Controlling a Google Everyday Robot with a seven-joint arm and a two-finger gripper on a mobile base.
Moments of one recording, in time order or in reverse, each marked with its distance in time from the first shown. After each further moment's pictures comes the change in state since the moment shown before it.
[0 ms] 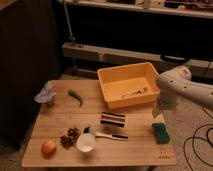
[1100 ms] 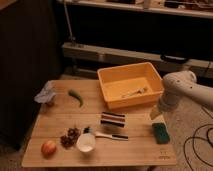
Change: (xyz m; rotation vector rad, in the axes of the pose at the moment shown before) arm -0.004 0.012 0.026 -0.185 0.016 -0.016
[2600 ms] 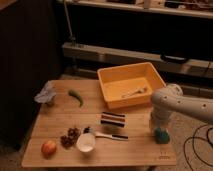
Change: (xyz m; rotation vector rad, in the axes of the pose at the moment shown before) arm 0.056 0.026 0.046 0.097 0.056 0.068
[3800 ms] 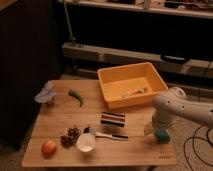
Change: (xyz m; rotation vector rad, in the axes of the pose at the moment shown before) arm 0.020 -0.001 -0.013 -0.003 -0.012 -0.001
